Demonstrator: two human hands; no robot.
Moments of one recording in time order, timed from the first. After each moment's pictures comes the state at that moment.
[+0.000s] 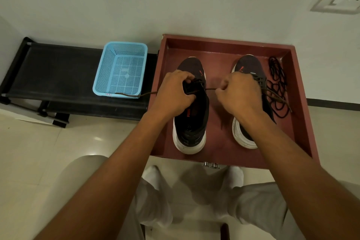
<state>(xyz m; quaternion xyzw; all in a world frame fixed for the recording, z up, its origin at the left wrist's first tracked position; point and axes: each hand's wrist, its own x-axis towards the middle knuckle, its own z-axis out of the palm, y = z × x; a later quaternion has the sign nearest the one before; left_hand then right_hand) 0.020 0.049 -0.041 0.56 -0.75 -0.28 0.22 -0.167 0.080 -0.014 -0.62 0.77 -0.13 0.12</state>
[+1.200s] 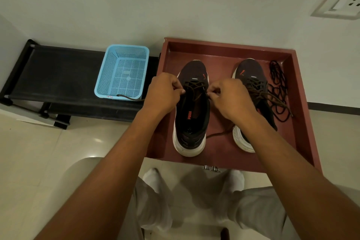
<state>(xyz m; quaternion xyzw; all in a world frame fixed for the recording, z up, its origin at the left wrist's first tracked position) 0.039 0.039 -0.033 0.63 -0.69 -0.31 0.21 -0.159 0.075 -0.020 -0.67 0.70 -0.15 0.20</state>
